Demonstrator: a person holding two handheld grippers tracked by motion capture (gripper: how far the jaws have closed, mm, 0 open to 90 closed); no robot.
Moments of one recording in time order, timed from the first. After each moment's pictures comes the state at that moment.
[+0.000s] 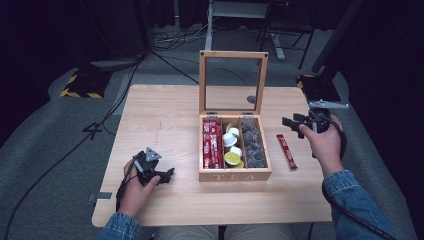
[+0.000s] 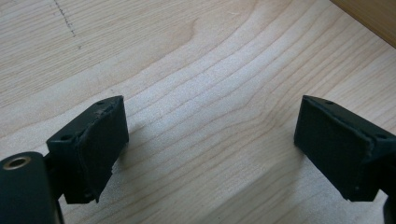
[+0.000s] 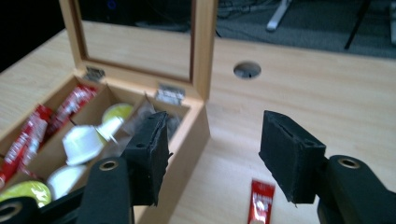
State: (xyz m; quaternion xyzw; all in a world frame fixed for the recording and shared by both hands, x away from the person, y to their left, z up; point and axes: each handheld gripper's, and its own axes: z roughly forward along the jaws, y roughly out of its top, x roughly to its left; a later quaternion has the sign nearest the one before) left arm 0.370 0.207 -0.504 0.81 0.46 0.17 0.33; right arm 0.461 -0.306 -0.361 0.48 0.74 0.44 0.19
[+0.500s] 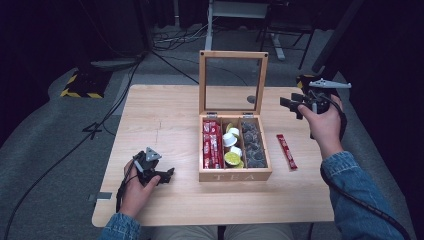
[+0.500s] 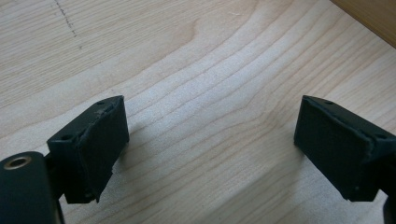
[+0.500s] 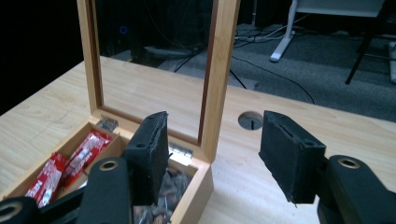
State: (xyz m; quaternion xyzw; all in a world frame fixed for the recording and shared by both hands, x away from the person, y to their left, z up) left arm 0.371 0.207 -0.504 0.81 0.46 0.17 0.32; right arm 0.489 -0.291 -0.315 0.45 0.73 0.47 0.21
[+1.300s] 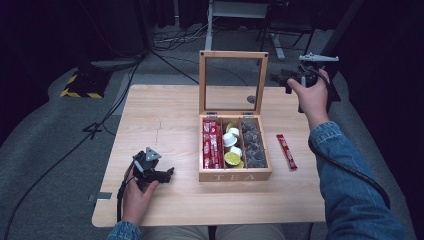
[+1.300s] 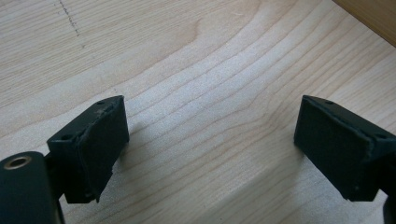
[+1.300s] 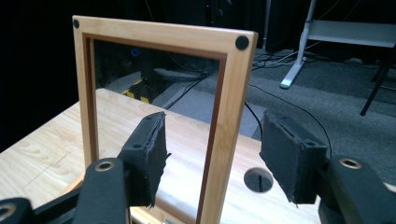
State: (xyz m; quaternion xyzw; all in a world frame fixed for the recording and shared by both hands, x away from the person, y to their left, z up) left arm 0.371 0.207 -0.504 0.80 0.47 0.18 0.32; right arm 0.558 -0.266 -0.288 0.42 0.73 0.50 0.22
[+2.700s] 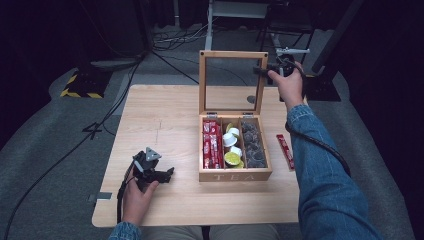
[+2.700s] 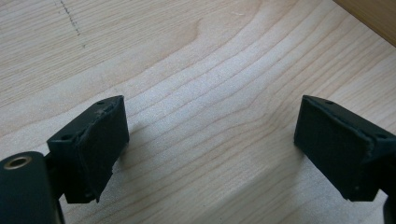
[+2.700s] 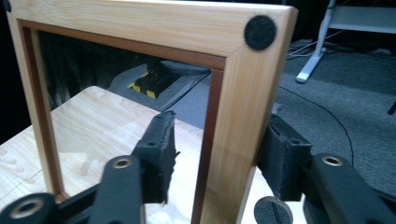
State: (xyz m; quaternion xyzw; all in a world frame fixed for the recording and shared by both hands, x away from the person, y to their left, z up) left arm 0.370 0.207 -0.505 0.80 0.47 0.18 0.33; right arm 0.635 -0.232 -0.322 0.41 0.74 0.50 0.19
